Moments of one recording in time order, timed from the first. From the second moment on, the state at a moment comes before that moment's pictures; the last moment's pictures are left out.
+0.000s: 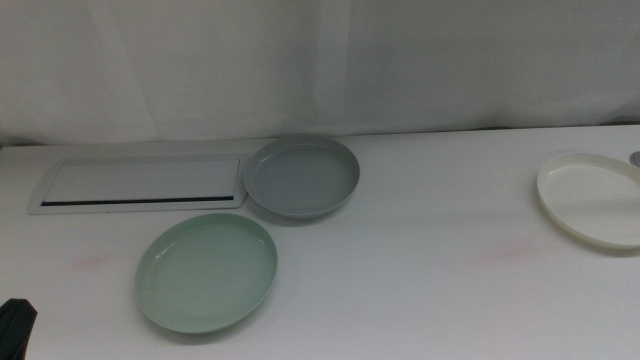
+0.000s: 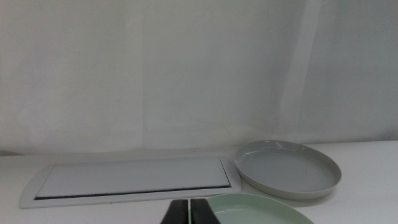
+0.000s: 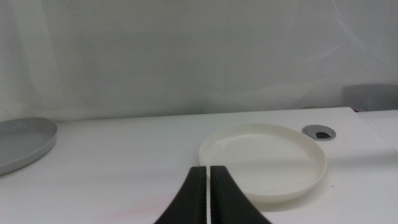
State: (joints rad) left arm -0.11 0.14 0.00 0.37 0.04 -0.43; right arm 0.19 0.00 0.00 -0.45 0.20 0.48
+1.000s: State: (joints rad) left arm -0.11 0.14 -0.02 0.36 0.04 -0.66; right arm 0.19 0.00 0.00 -0.45 0.13 0.58
